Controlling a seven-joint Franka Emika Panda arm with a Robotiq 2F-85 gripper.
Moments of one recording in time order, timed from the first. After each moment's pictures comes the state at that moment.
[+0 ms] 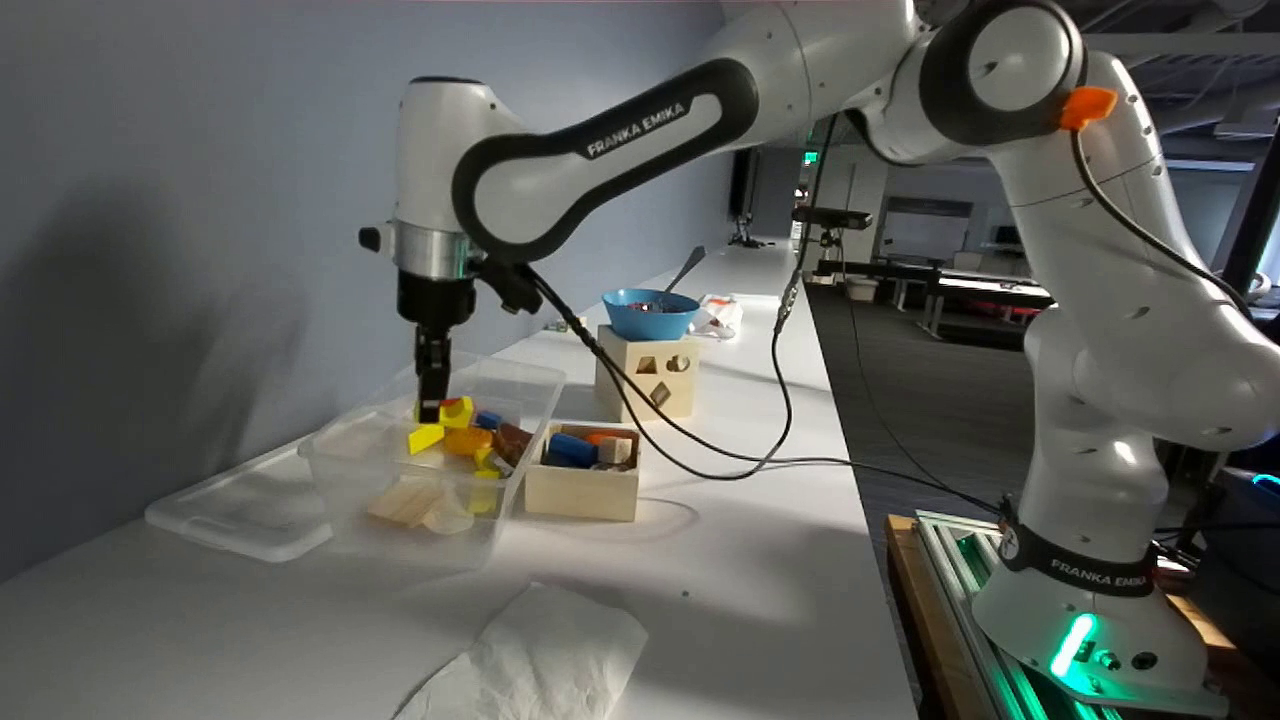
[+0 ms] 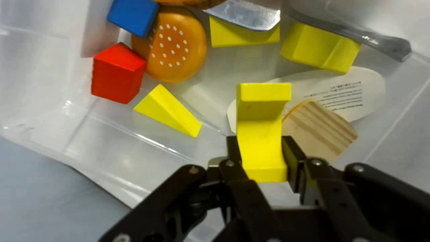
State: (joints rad) arm 0.11 0.51 0.10 -1.52 -0.23 2.20 -0.34
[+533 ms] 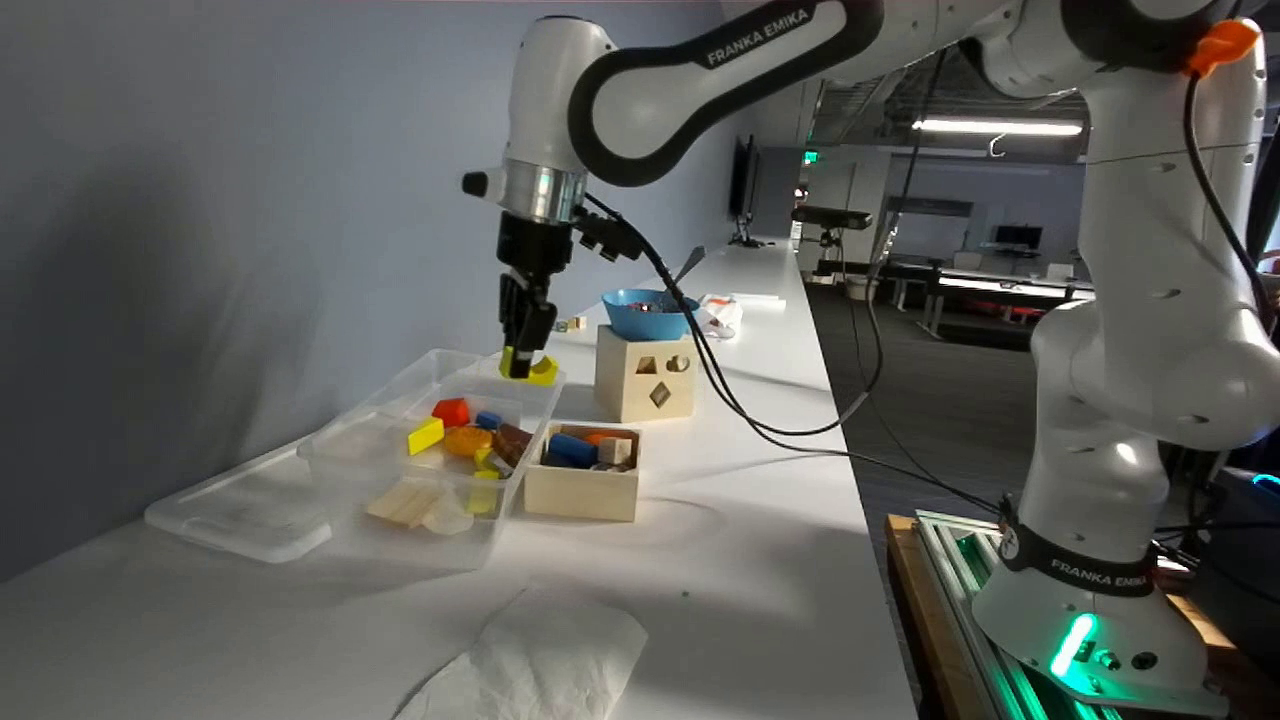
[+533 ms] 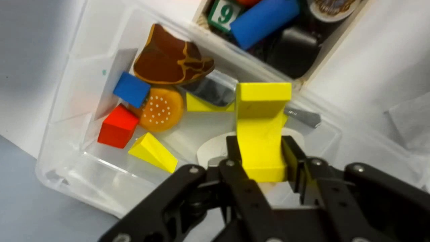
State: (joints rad) arm 0.03 0.15 0.12 -1.90 -0.08 2.23 -0.55
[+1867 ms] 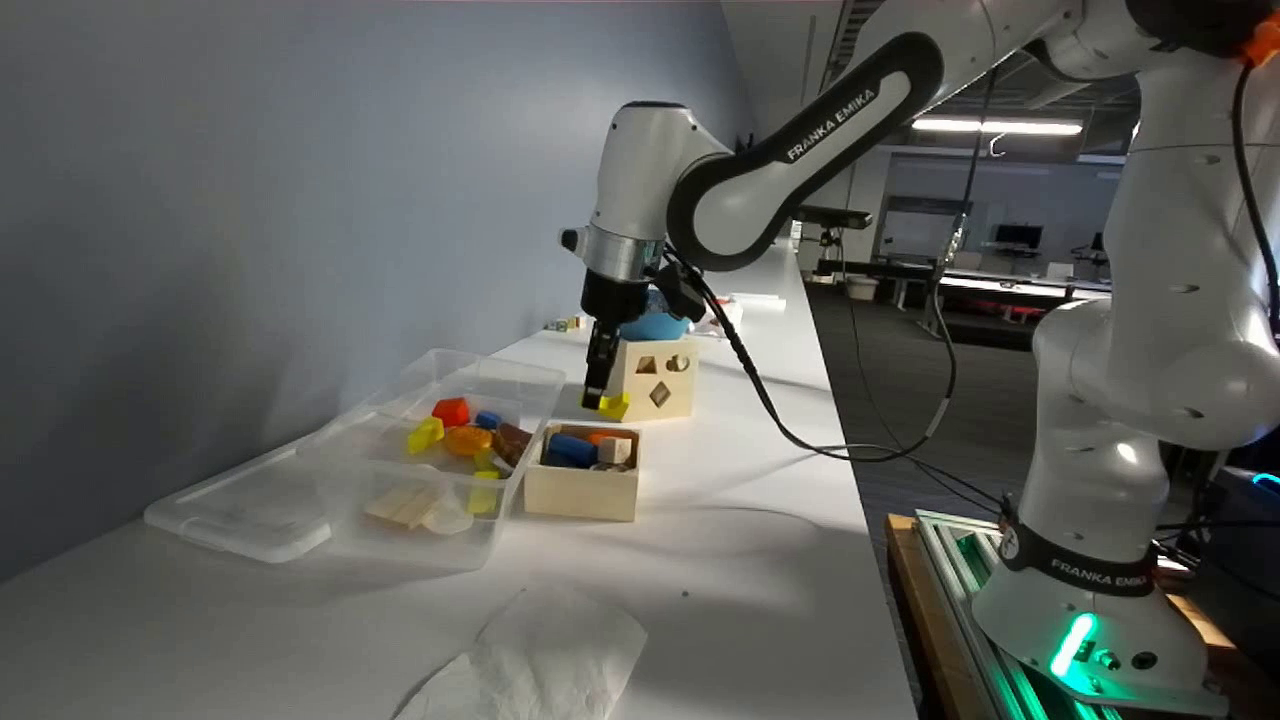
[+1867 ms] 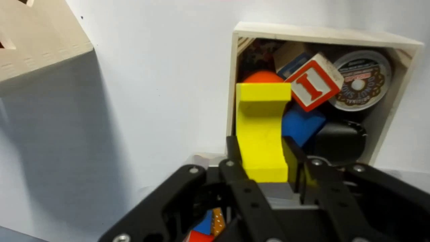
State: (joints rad) arm 0.01 0.00 0.03 -2.27 -0.23 2.46 -0.06
